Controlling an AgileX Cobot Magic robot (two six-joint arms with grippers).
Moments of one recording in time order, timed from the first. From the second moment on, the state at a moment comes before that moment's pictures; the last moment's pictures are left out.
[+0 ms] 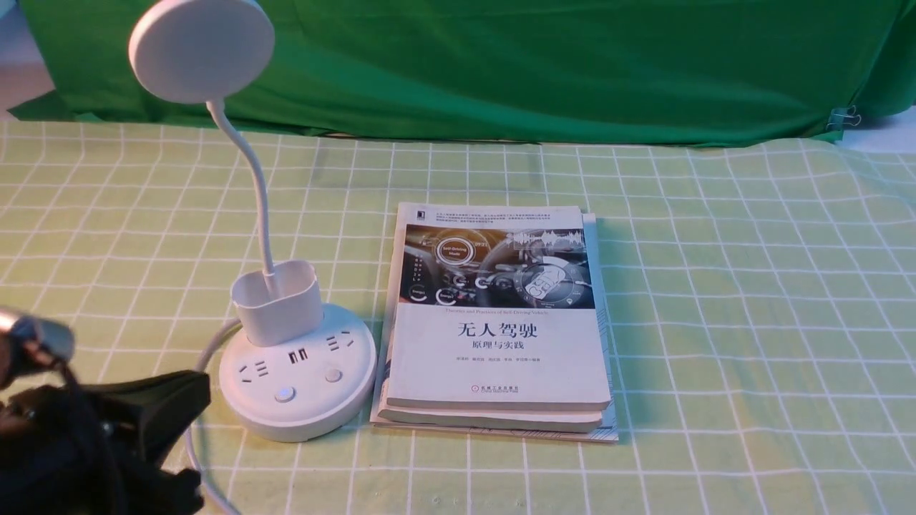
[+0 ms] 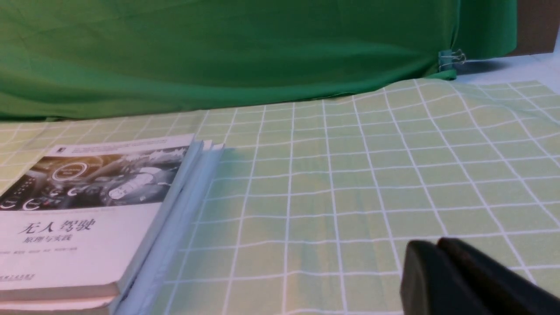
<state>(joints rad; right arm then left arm) 0.09 0.00 0.01 0.05 0.25 0.11 -0.39 0.63 -0.30 -0.19 0.17 0.09</state>
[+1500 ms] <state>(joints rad) 0.09 0.00 0.01 0.05 0.25 0.11 0.02 0.00 0.01 -0.13 0.22 0.11</state>
